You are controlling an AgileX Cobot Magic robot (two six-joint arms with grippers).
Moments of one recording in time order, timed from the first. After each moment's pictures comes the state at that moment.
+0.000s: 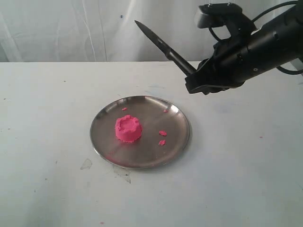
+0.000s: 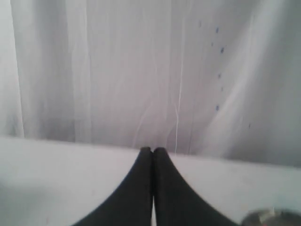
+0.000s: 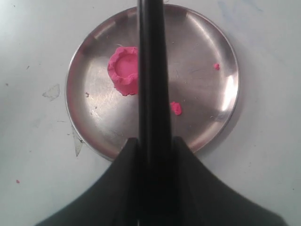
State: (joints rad) left arm 0.13 0.00 -0.08 -0.10 -0.01 -0.04; right arm 0.30 1.48 -1.15 0.58 0.74 -0.67
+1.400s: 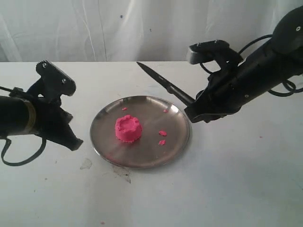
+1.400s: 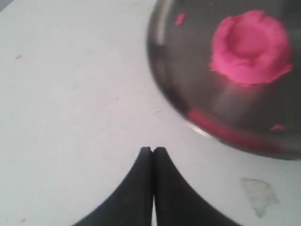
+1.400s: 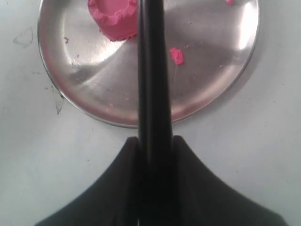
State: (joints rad) left arm -0.39 1.44 -0.71 1.12 0.19 -0.80; right arm 0.33 1.57 -1.09 0.51 0.75 -0.65
